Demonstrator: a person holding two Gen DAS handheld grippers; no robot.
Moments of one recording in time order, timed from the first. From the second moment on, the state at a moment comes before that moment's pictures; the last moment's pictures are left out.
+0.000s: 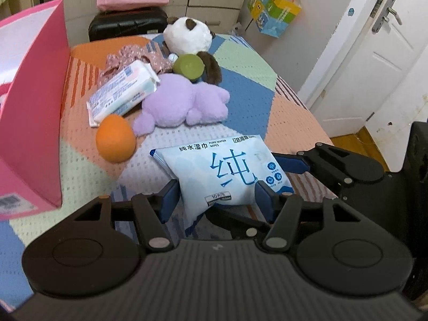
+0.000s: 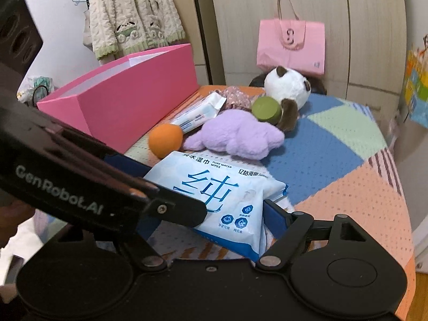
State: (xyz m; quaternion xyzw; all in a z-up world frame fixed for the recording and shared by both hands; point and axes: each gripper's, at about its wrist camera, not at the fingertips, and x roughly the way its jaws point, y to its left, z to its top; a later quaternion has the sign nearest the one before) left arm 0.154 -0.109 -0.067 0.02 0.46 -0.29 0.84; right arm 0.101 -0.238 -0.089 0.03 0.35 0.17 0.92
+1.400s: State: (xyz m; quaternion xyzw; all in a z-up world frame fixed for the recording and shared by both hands) left arm 0.090 0.071 0.034 -0.09 0.48 -0.26 0.84; right arm 0.062 -0.087 0.022 -0.08 0.36 0.30 0.88
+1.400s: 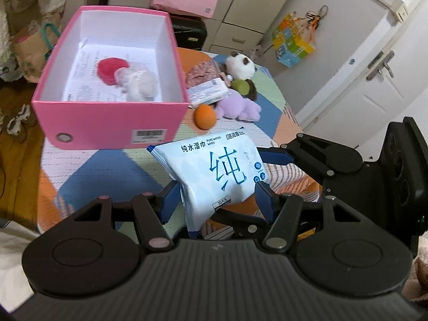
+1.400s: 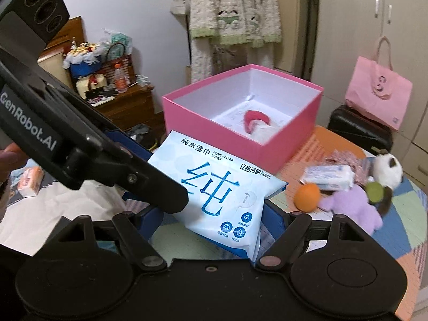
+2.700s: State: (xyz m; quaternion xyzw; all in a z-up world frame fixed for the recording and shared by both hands) left arm 0.349 0.105 0.029 -0.07 0.40 -0.22 0.89; right arm 0.328 -0.048 0.031 -0.10 0.33 0.27 0.90
